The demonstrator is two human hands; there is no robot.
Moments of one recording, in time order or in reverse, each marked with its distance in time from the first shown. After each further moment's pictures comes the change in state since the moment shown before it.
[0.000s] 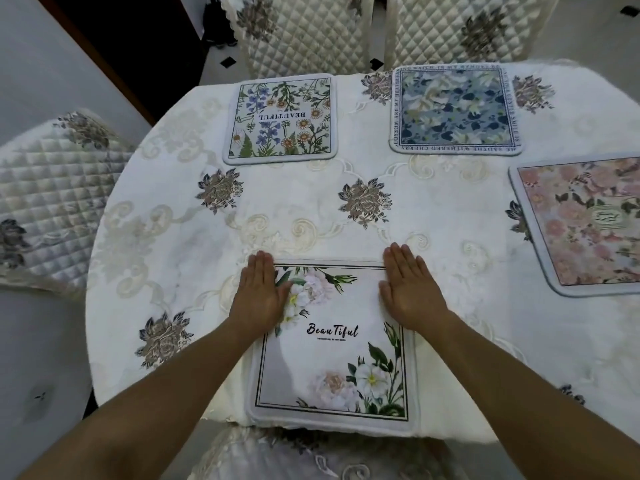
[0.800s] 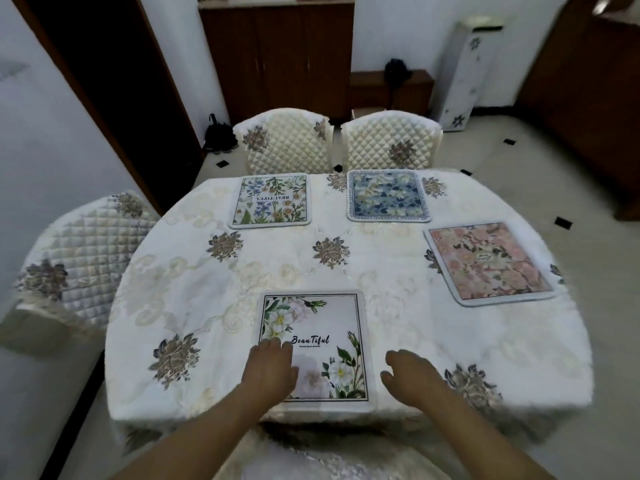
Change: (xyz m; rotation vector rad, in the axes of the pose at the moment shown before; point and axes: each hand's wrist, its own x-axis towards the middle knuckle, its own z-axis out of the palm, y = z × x) left_hand -0.176 0.079 -0.075 0.228 -0.059 0.174; right_hand -0.216 -0.043 -0.095 0.011 -0.218 0.165
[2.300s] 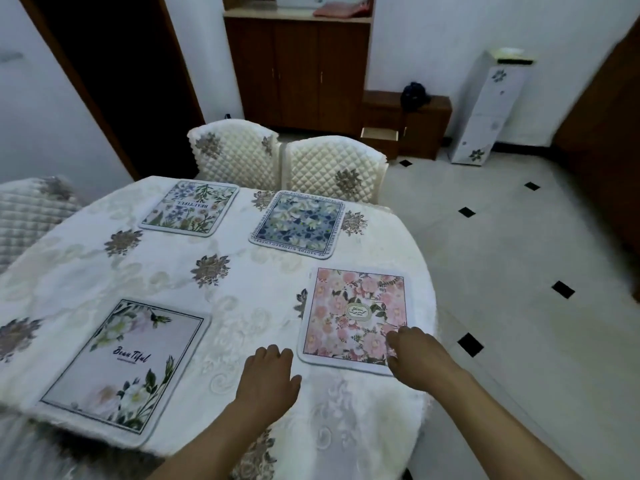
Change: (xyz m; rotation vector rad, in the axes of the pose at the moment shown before) left_hand 0.165 0.447 -0.084 -0.163 0.076 -0.260; right_hand 0.080 0.456 -0.200 -0.242 0.165 -0.324
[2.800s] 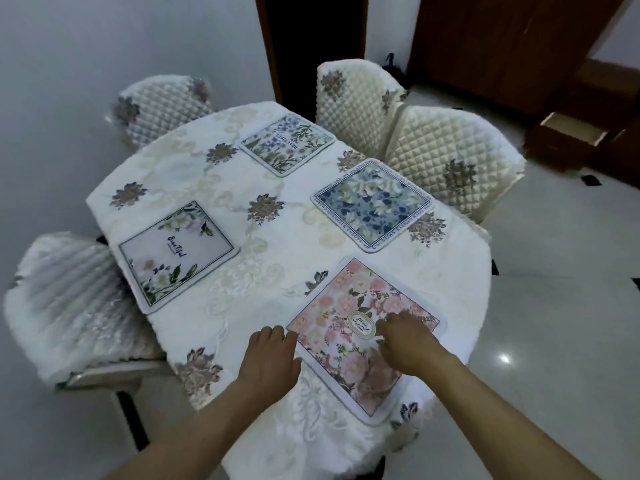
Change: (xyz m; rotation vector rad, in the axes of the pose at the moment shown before) left_hand 0.062 0.133 0.020 -0.058 -0.019 -0.523; right_hand 0.177 0.105 -0.006 -0.200 -0.163 -0.716
